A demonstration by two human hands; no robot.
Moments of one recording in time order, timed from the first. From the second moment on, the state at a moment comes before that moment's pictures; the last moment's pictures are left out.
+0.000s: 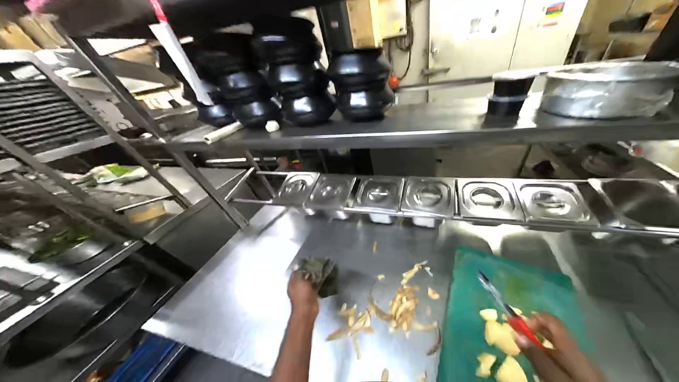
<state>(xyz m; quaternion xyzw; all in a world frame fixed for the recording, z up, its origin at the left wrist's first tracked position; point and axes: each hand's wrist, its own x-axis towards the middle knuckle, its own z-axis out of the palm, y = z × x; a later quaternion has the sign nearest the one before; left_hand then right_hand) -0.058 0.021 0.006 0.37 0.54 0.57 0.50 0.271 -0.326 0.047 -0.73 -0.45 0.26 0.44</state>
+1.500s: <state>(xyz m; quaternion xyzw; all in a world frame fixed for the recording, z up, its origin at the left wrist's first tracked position) -0.037 -0.134 0.044 0.27 0.28 0.52 0.76 0.177 -0.232 0.021 -0.60 -0.58 0.43 0.35</state>
